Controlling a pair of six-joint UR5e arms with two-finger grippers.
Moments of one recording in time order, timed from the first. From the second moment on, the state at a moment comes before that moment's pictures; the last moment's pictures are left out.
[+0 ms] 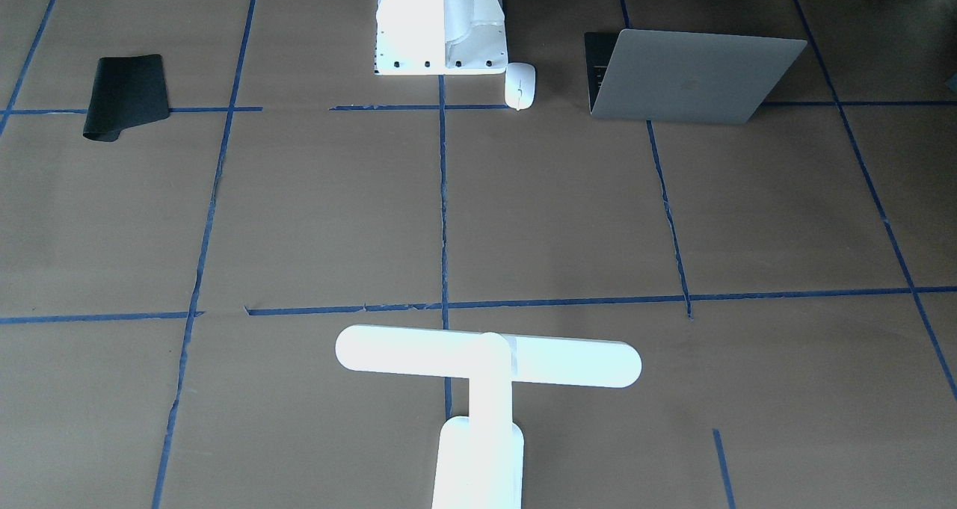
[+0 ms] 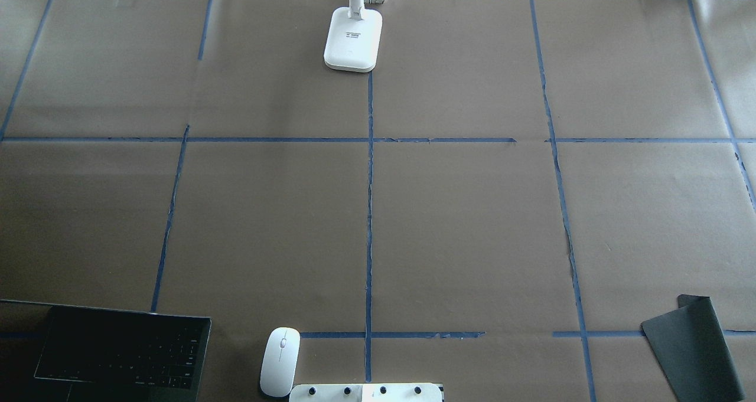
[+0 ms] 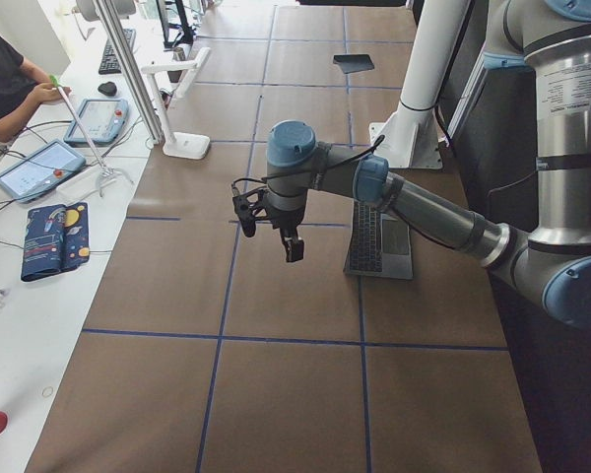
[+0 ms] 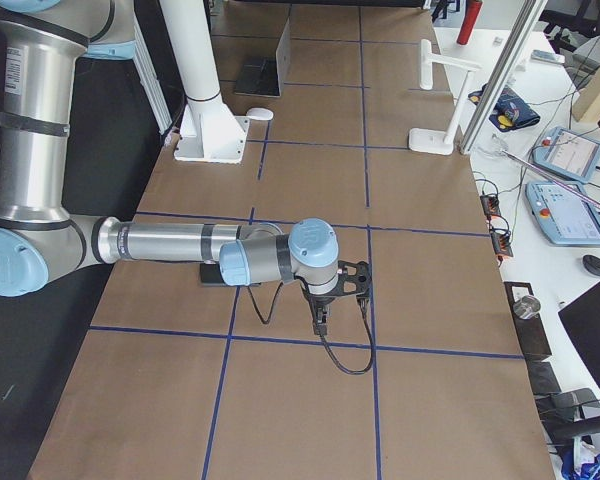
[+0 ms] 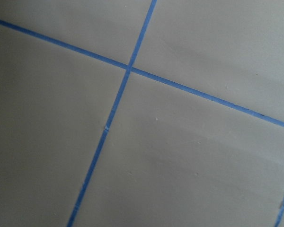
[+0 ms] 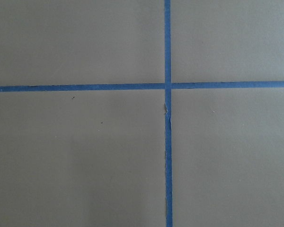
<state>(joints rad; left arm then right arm) -1.48 -1.42 -2.18 -1.35 -2.39 -0.69 1.56 -1.74 1.77 -1.41 2.39 0.16</state>
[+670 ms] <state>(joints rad) -1.25 -1.31 -2.46 -1.35 -2.38 -1.24 1.56 -1.72 1.77 -1.40 2.39 0.24</state>
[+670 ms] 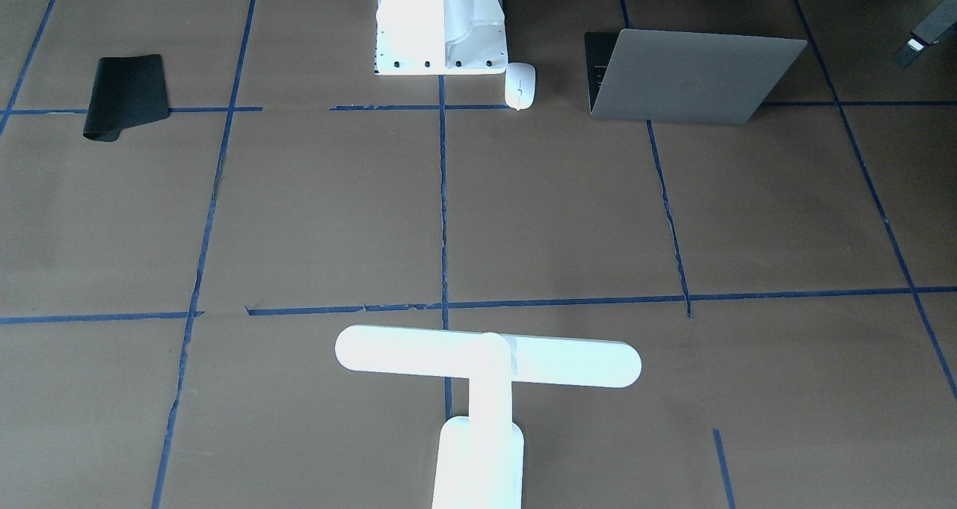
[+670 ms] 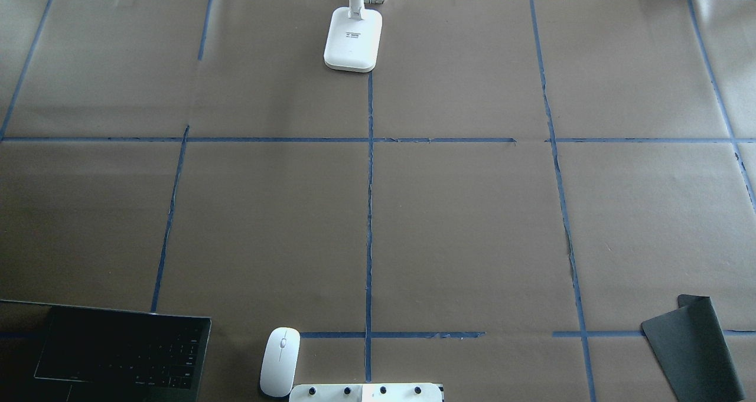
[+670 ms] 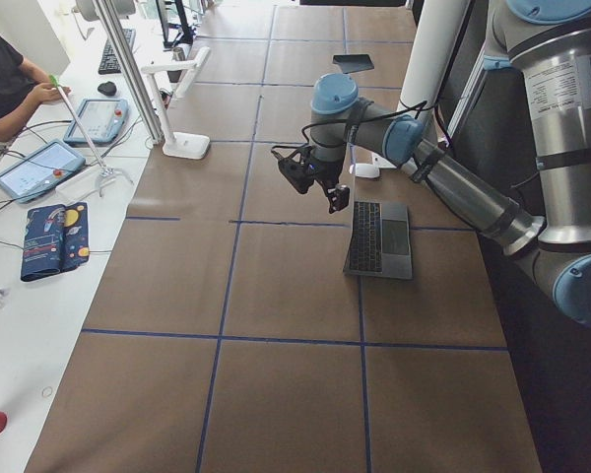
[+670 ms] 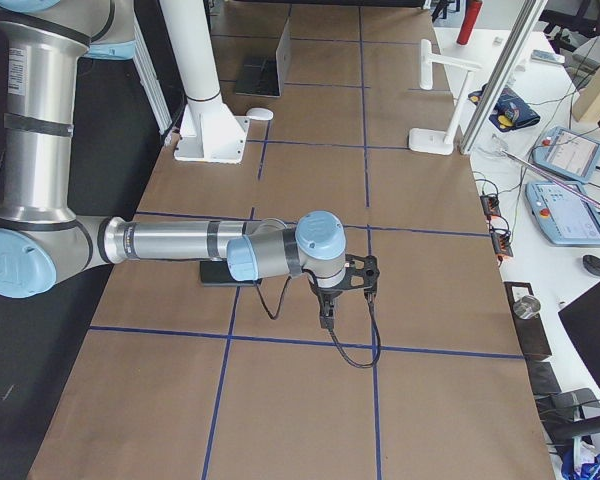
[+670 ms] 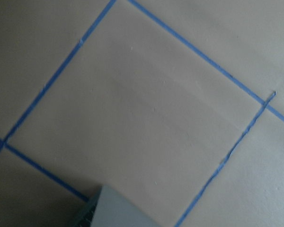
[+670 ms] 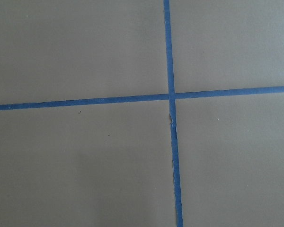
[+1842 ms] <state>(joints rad) -0.54 -1.32 -2.61 -1.35 -1.79 -2.29 1.56 -1.72 1.78 -1.40 2.39 0.25</state>
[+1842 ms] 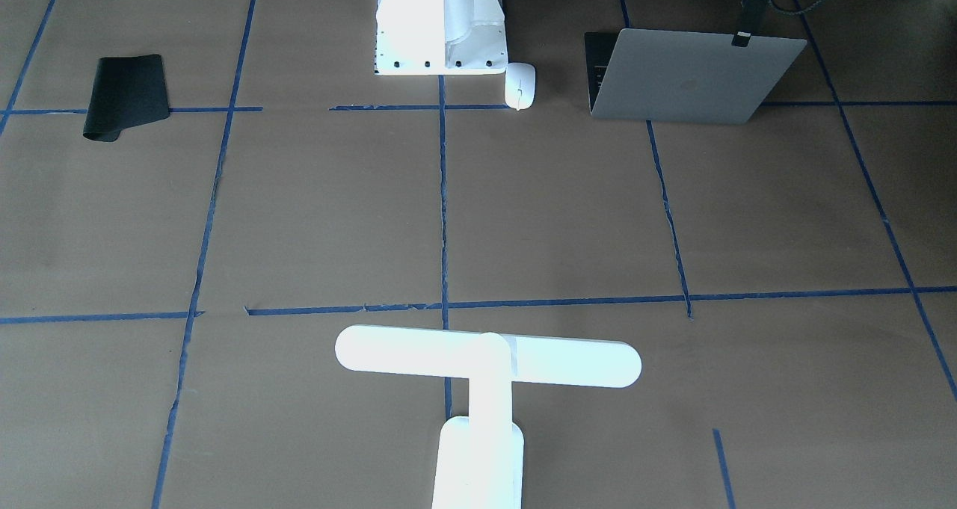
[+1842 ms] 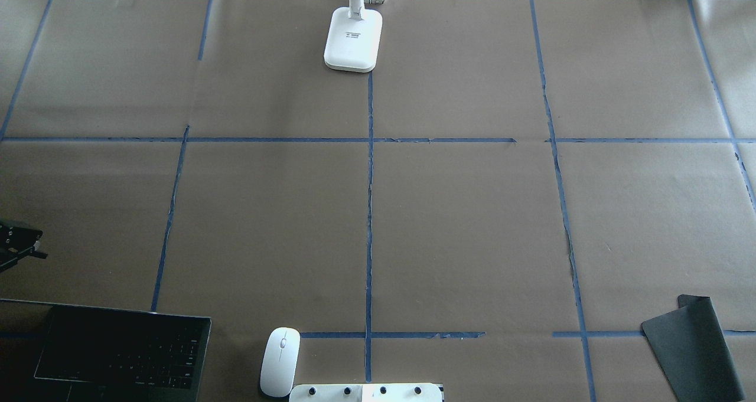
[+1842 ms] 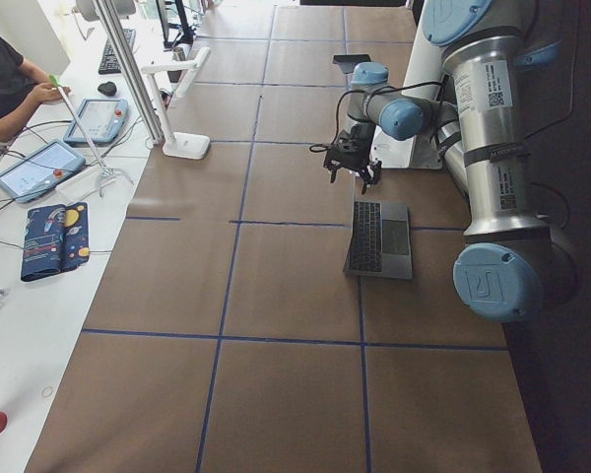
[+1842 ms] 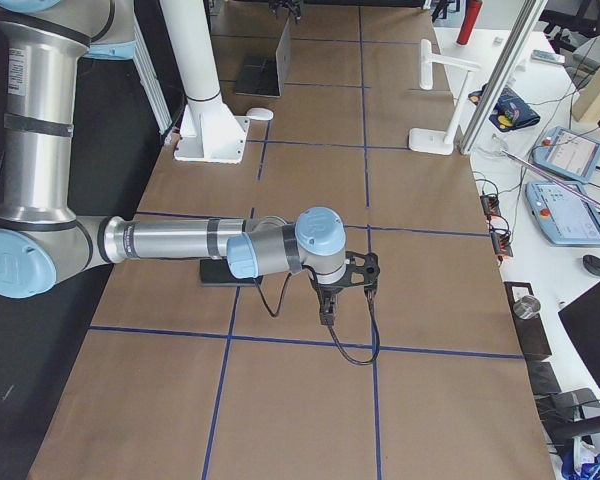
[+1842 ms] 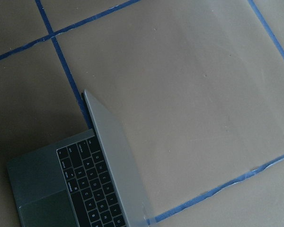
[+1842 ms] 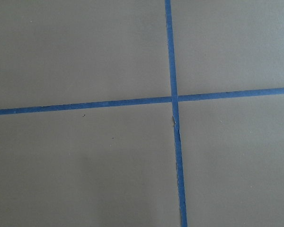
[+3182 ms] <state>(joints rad) -0.40 -1.36 -2.55 -1.35 -1.77 -2.40 1.56 -1.71 1.78 -1.40 2.39 0.25</state>
